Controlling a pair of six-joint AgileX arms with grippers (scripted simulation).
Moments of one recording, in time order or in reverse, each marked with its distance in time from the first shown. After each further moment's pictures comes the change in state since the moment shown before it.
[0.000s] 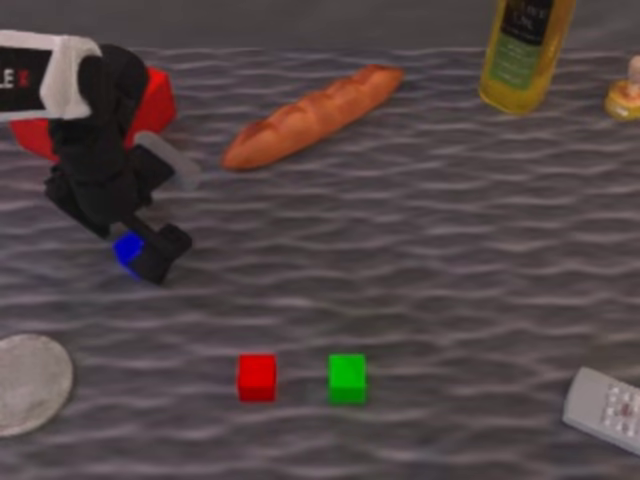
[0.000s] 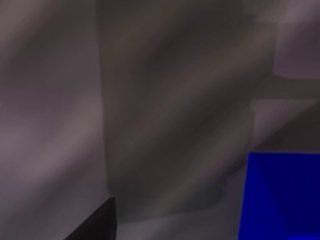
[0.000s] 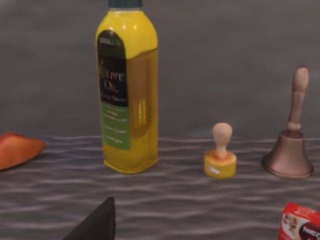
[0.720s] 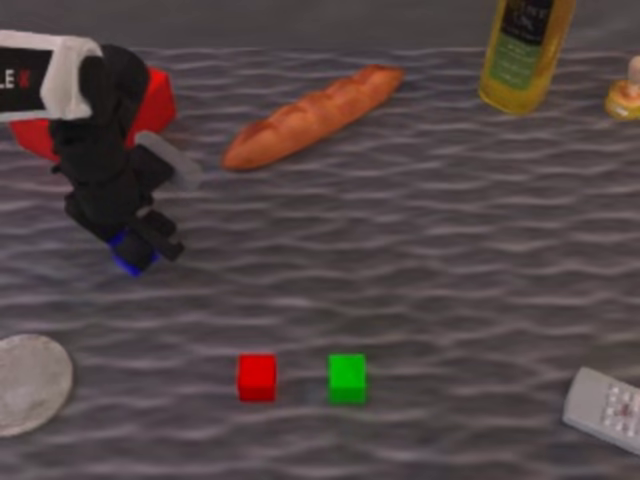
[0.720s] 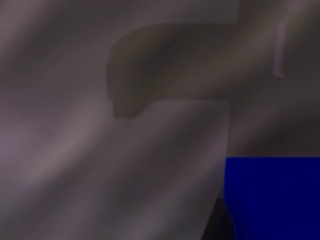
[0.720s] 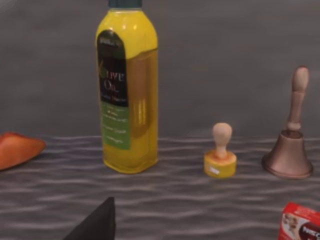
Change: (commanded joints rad) left arm 0.000 0.000 0.000 0.000 0.000 0.000; right arm 0.000 0.000 0.000 0.000 0.000 0.000
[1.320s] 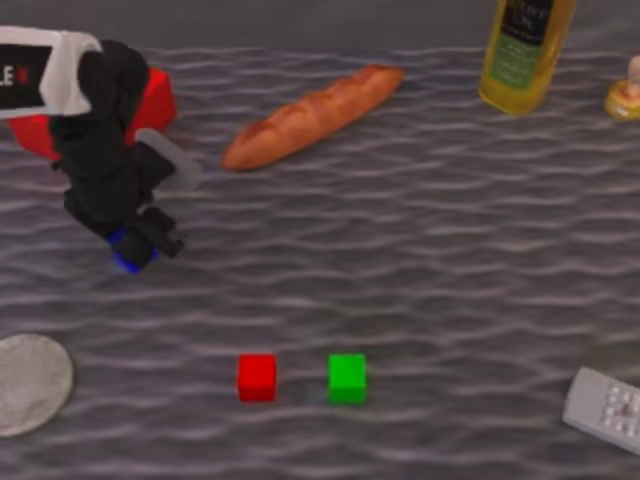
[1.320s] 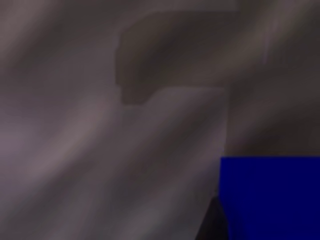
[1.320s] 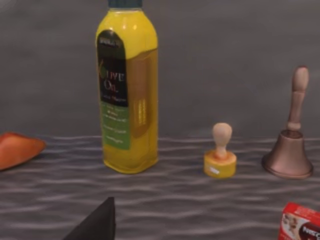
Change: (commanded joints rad) left arm 0.000 -0.027 0.018 -0.029 0.009 -0.004; right arm 0.000 0.000 0.000 0.000 0.000 0.000
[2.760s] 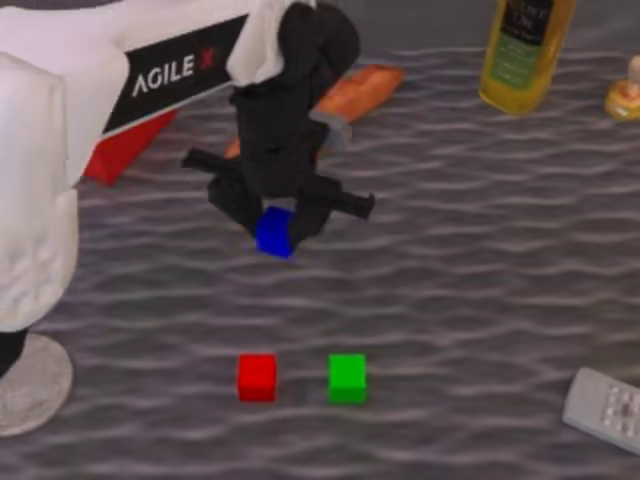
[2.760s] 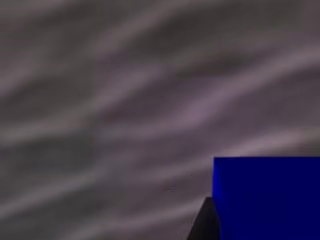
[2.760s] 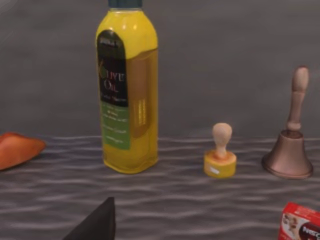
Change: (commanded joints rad) left arm -0.385 0.057 0.361 -0.347 -0.009 -0.741; right arm 0.000 0.000 0.000 0.000 0.000 0.000
